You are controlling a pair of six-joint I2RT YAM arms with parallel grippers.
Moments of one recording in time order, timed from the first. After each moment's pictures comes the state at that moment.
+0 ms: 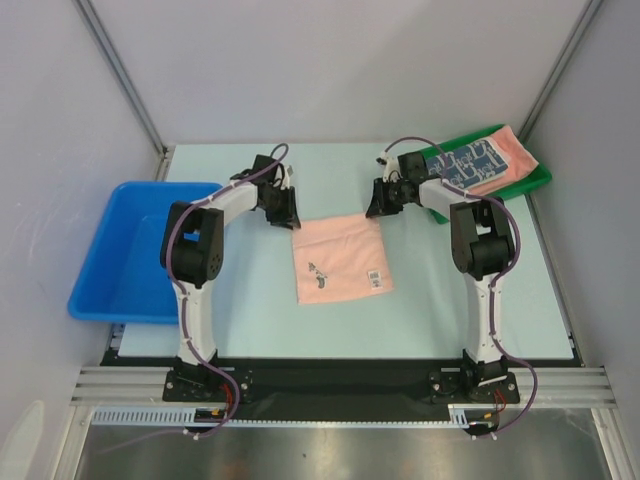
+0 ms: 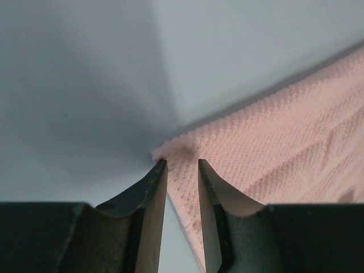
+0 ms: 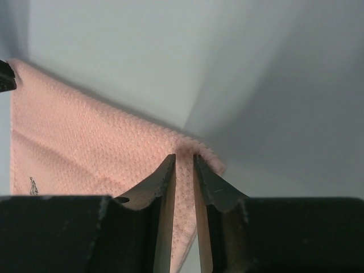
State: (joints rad) left arm -0.28 2.13 1.55 -0.51 0.32 -0.28; right arm 0.25 2.23 1.63 -0.31 -0.53 0.12
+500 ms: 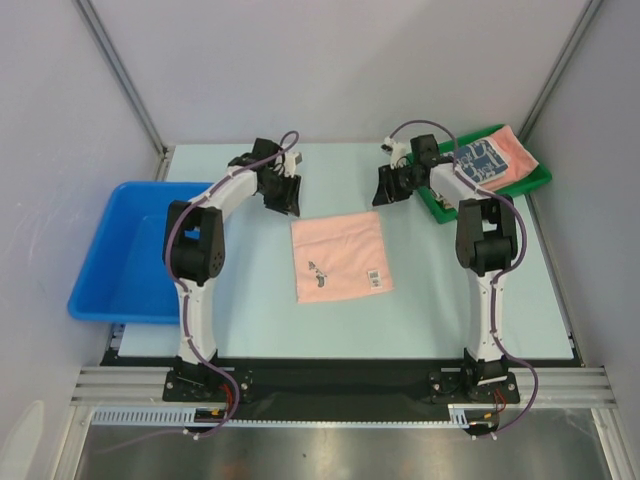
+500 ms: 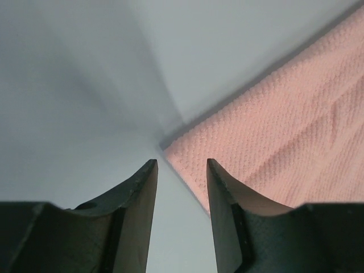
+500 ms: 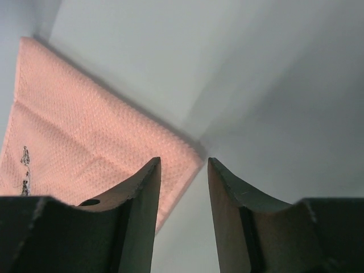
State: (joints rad) left arm -0.26 2.16 1.74 -0.67 0.32 -0.02; right arm 0.20 2.25 1.78 -0.49 -0.61 -0.11
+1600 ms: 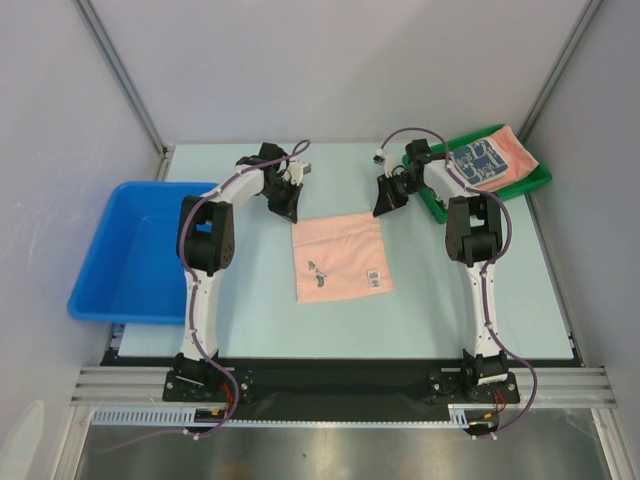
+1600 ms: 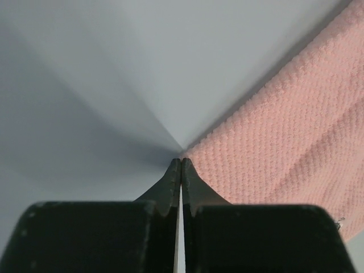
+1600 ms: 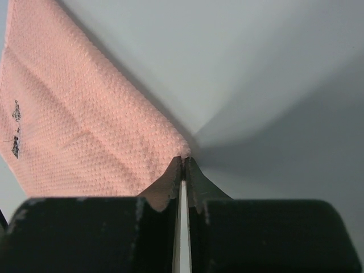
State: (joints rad) left arm -0.26 2.33 1.91 -0.79 0.40 0.20; right arm 0.17 2.48 2.09 -0.83 -0.76 -0.36
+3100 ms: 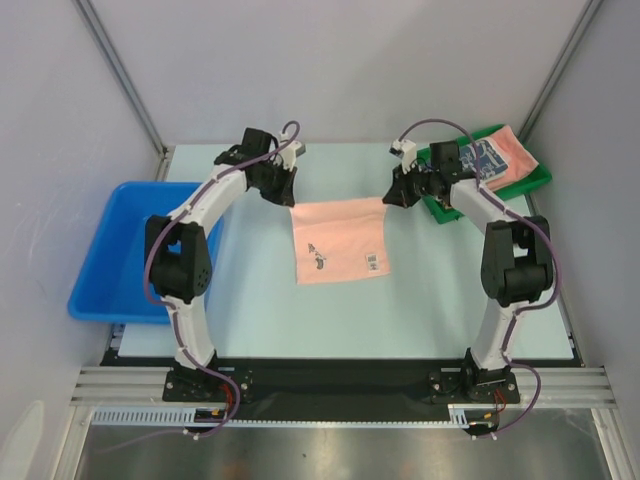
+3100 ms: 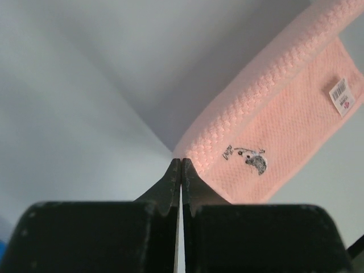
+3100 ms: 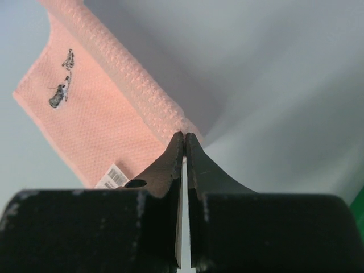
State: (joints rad) left arm -0.28 1.98 1.73 -0.71 0.39 0.18; right arm 0.16 1.93 1.47 -0.31 -0.73 -0.31
